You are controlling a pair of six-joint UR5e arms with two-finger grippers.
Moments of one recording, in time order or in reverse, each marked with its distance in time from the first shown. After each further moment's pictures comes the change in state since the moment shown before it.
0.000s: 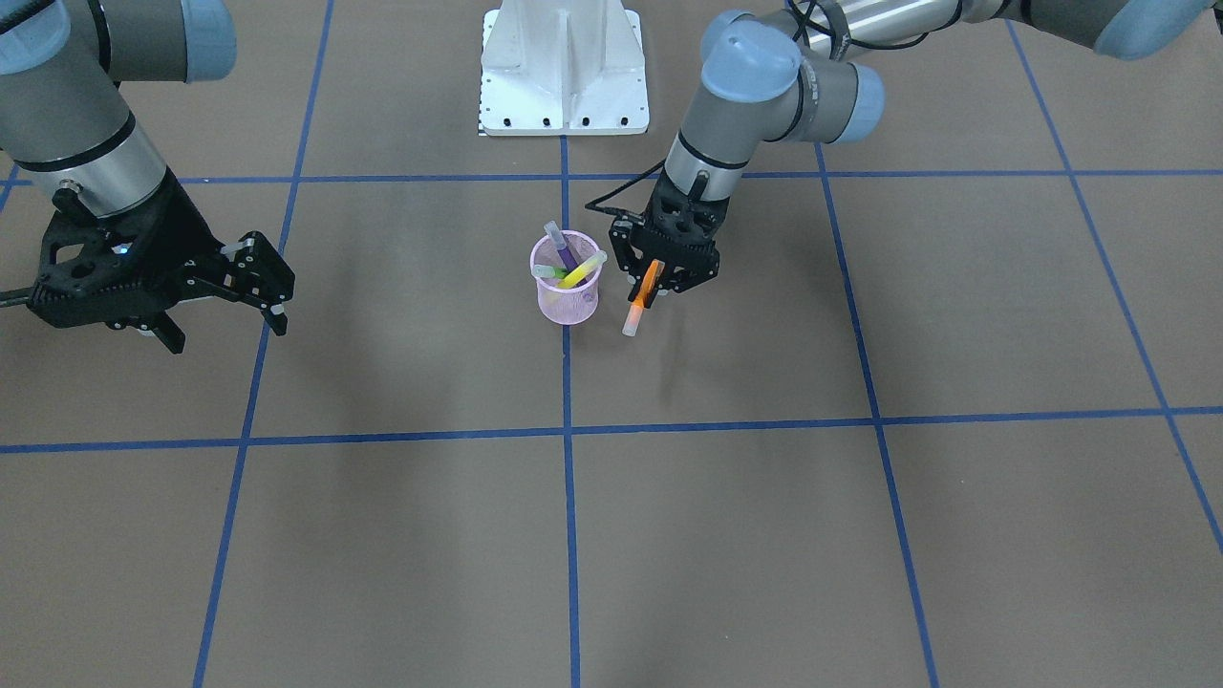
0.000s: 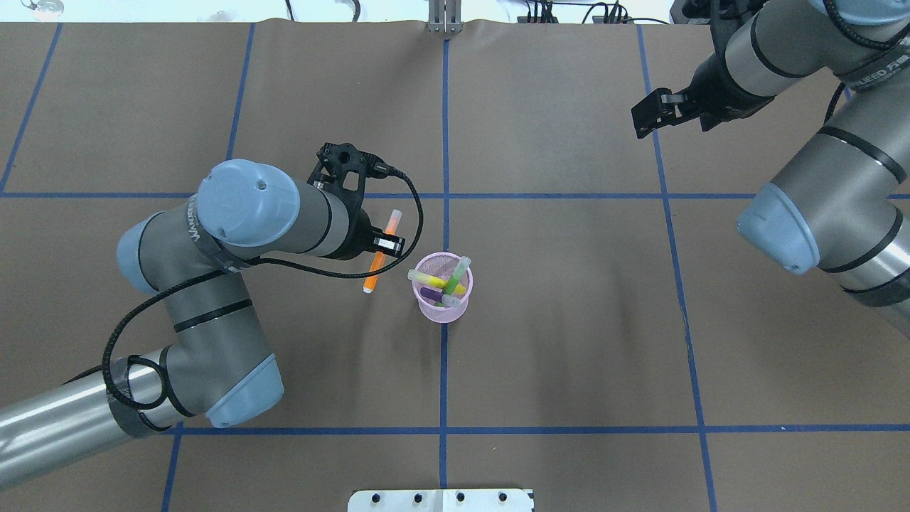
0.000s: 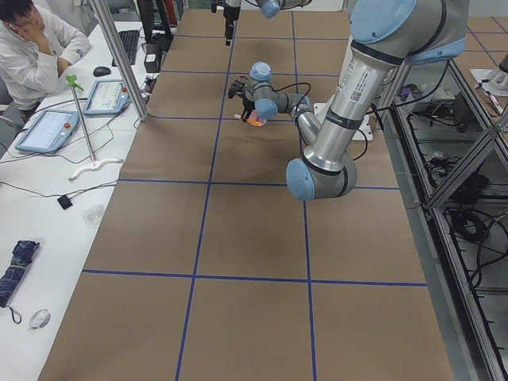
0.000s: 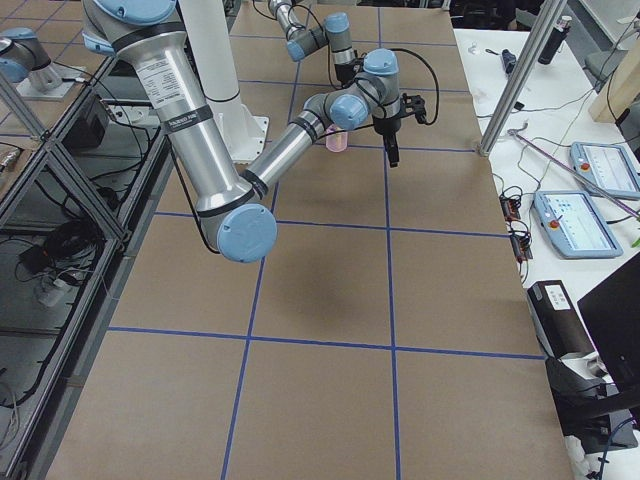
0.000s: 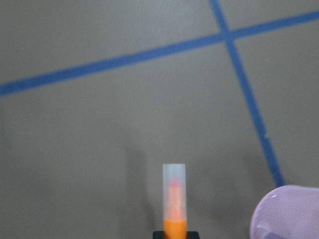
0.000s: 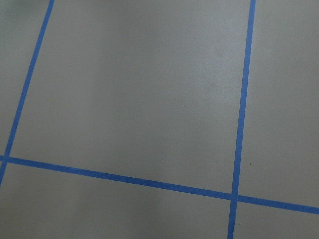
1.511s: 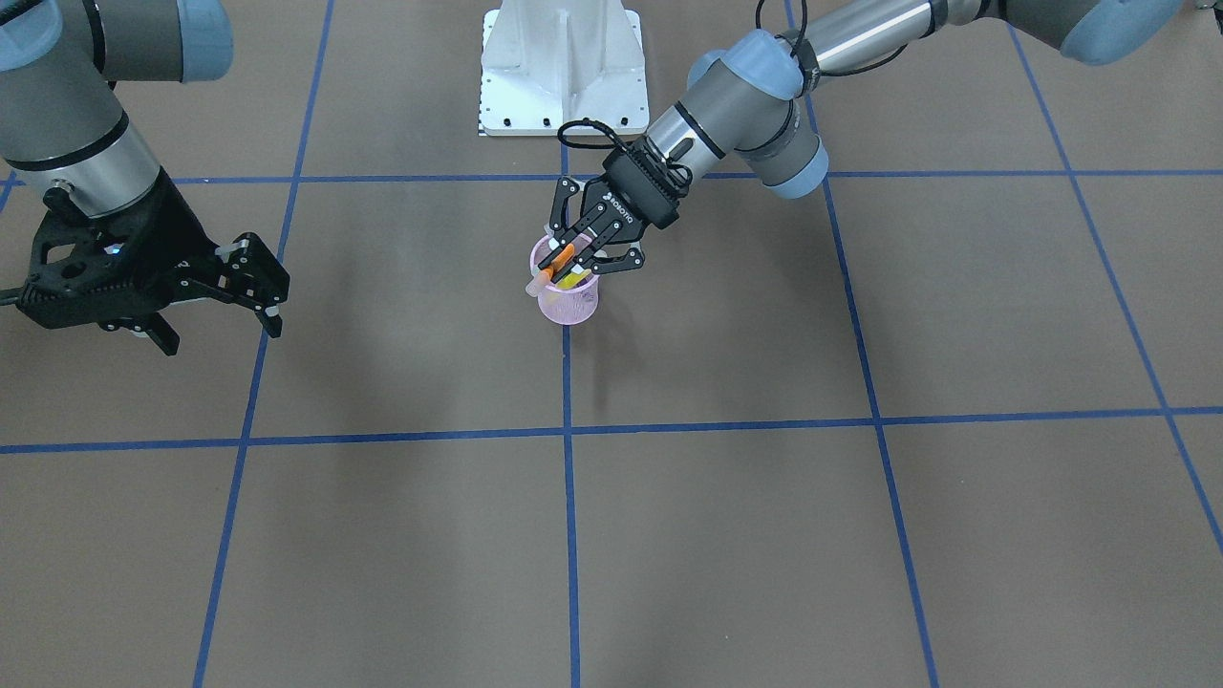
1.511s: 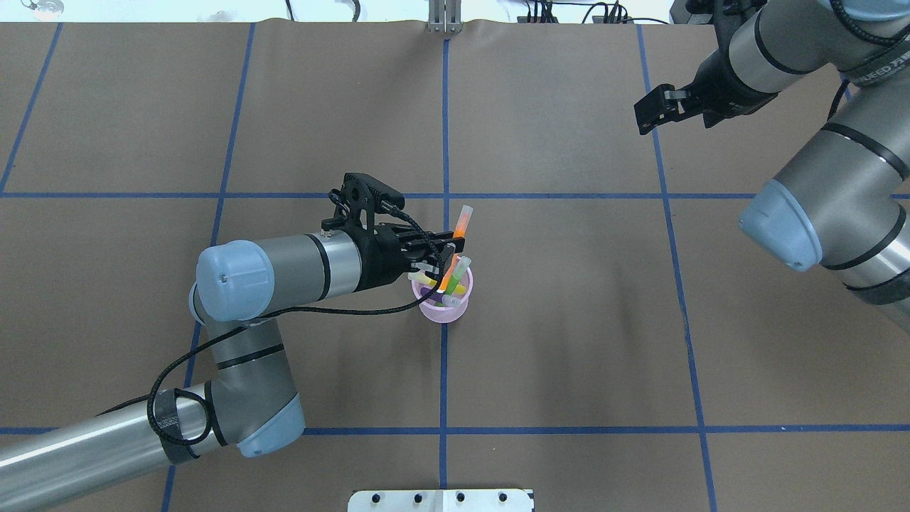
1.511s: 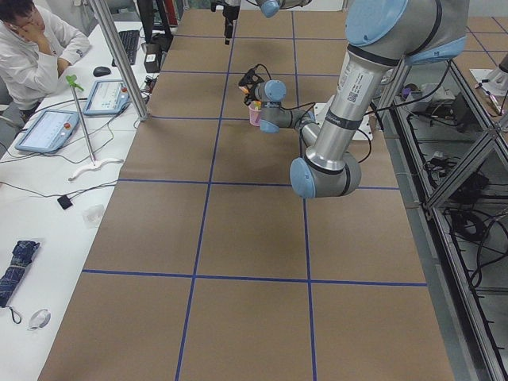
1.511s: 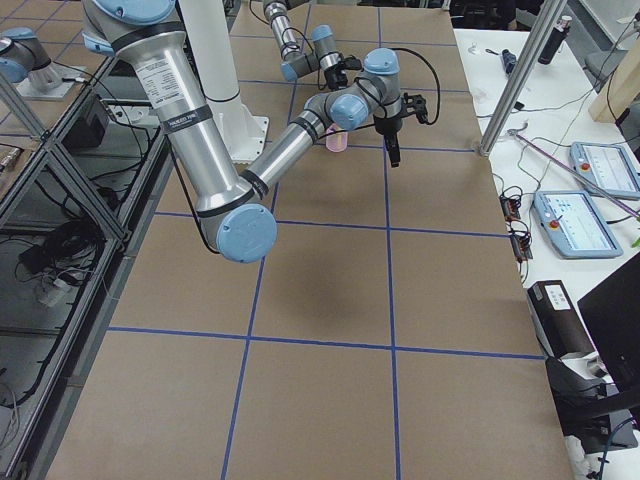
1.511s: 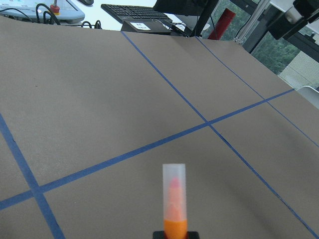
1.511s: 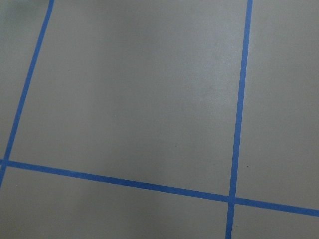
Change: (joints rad) left arm 0.107 -0.004 0.220 -0.722 0.169 0.026; right arm 0.007 0.000 0.000 0.000 -0.002 0.000
